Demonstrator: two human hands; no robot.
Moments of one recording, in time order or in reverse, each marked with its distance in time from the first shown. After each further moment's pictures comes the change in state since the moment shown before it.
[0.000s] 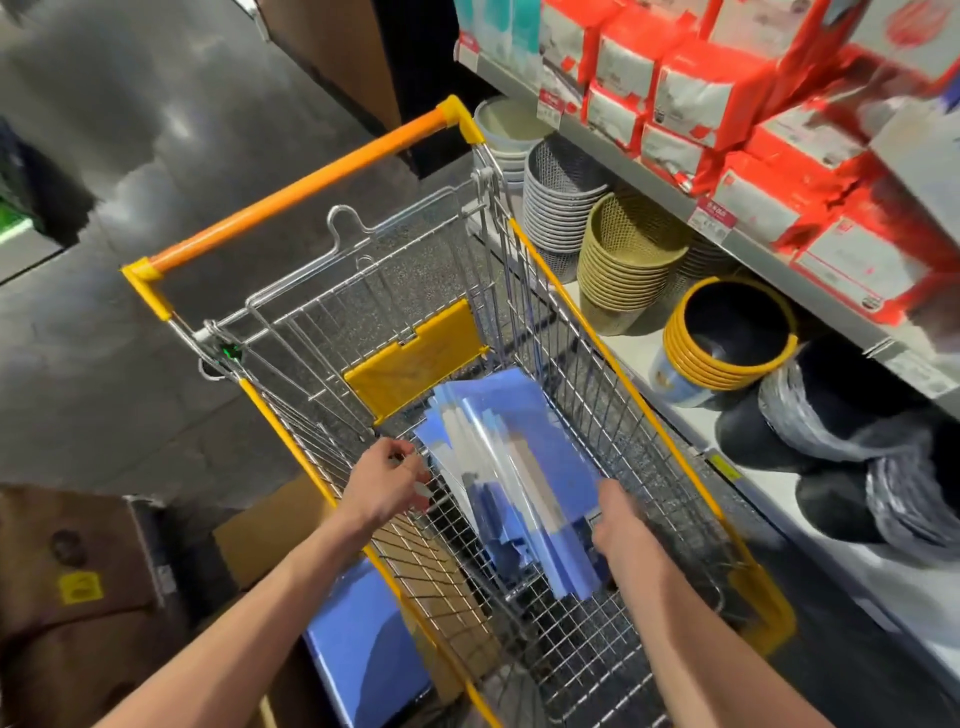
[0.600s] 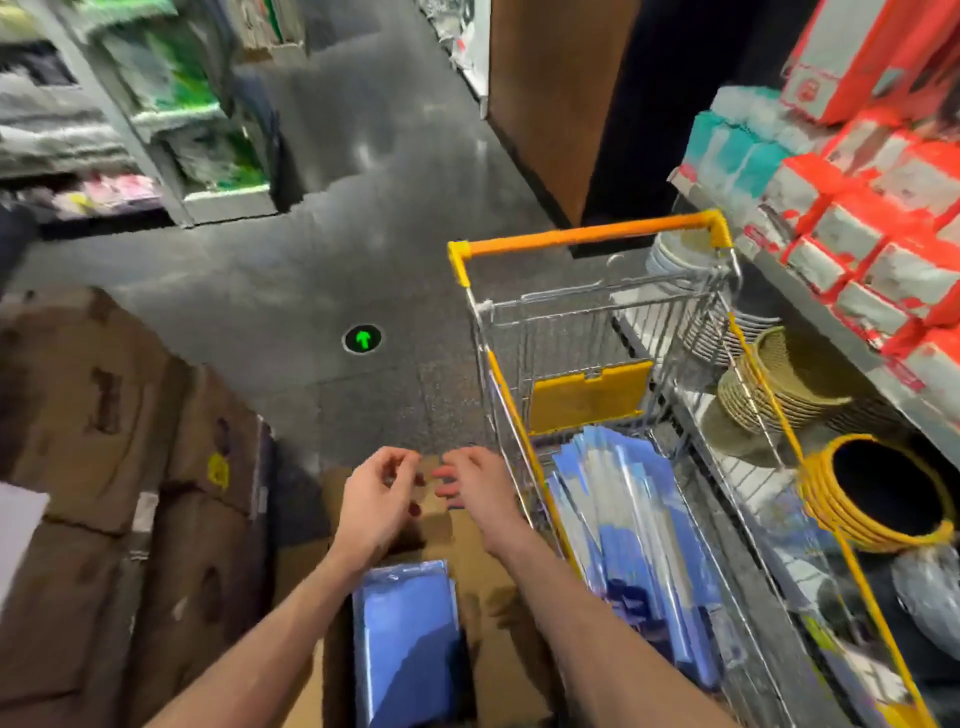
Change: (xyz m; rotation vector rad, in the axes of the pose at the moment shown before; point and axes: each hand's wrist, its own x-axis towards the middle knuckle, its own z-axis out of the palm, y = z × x) left_hand -0.109 -0.184 -0.168 -0.353 0.563 0.216; right_hand -0.259 0.177 0.250 -0.648 -0.668 -0.679
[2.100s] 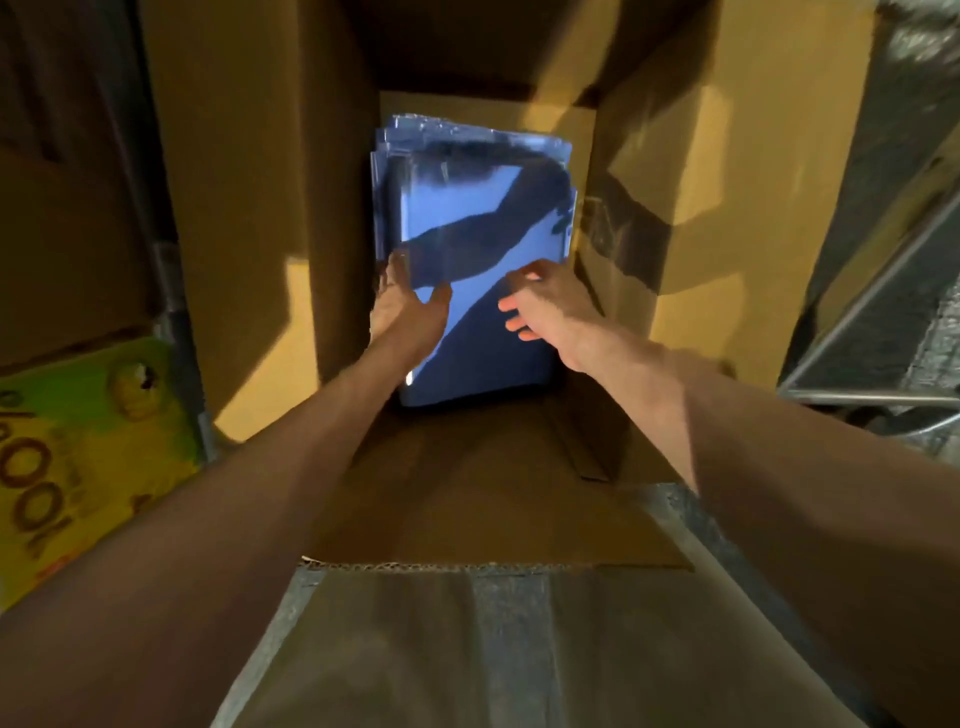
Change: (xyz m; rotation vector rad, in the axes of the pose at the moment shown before) left_hand 0.049 -0.664 0.140 0.227 -0.225 -0.829; right_hand 0.258 0.563 0.147 -0.616 -0.210 0.636
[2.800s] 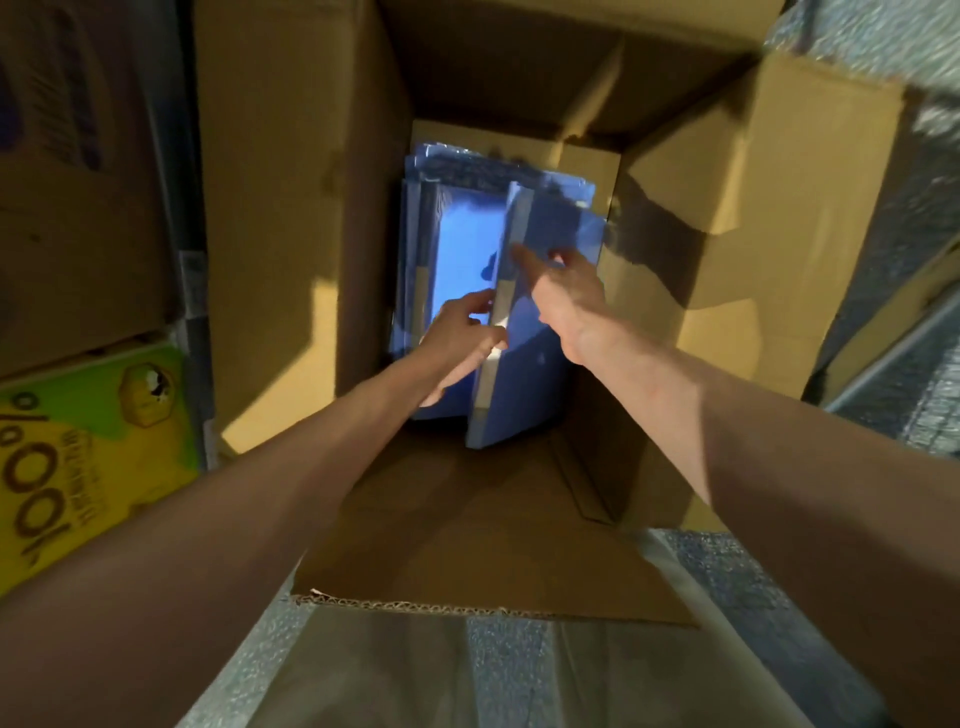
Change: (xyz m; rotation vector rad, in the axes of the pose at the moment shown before) left_hand -0.005 0.029 -0.002 -0.257 -0.351 0.039; right_hand 0.031 -0.035 0.003 0.075 0.186 -0.083
